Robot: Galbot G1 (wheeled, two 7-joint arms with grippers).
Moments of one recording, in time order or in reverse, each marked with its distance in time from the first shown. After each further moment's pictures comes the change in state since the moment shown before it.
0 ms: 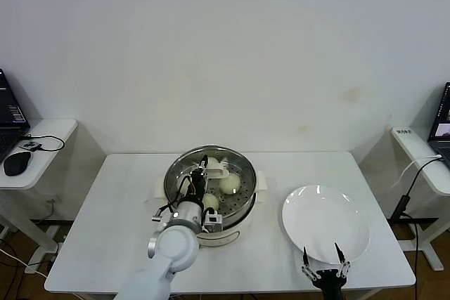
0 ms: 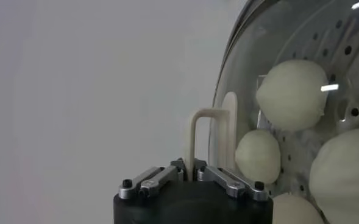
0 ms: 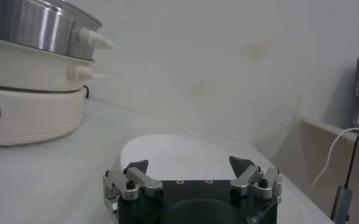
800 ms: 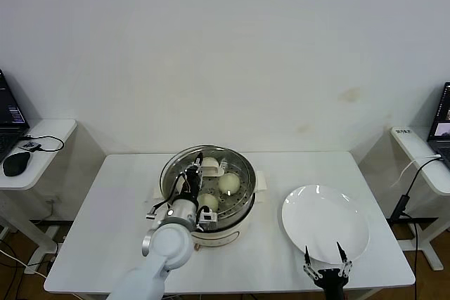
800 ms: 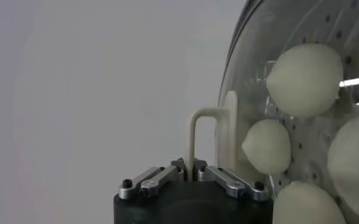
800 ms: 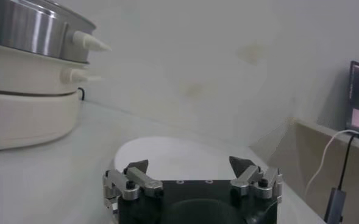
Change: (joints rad) left arm -0.006 0.029 -0.013 -0.007 0.002 0.003 -0.003; right arm -0.004 0.000 0.005 0.013 0.002 -0.003 0.003
